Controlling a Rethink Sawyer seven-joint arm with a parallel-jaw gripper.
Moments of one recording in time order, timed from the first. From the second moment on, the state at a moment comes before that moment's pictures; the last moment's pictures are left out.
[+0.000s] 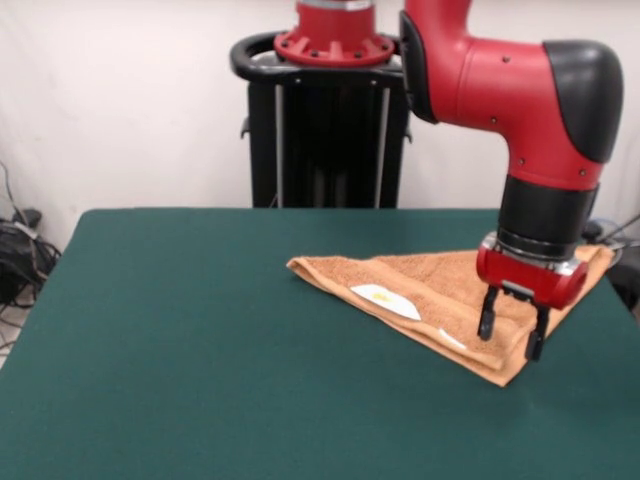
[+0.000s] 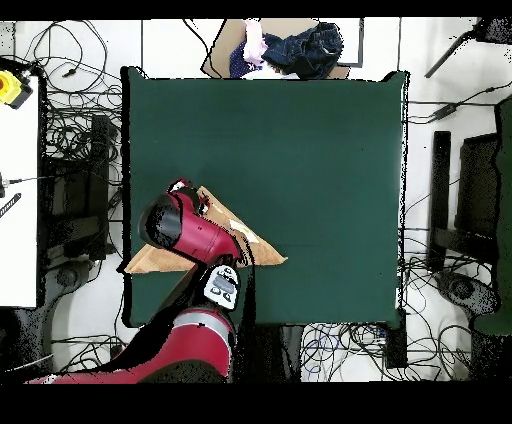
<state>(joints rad) 0.18 -0.45 -0.11 1.81 0.63 -0.01 2.00</state>
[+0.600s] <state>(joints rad) 0.18 -0.44 -0.11 1.81 0.63 -0.01 2.00</state>
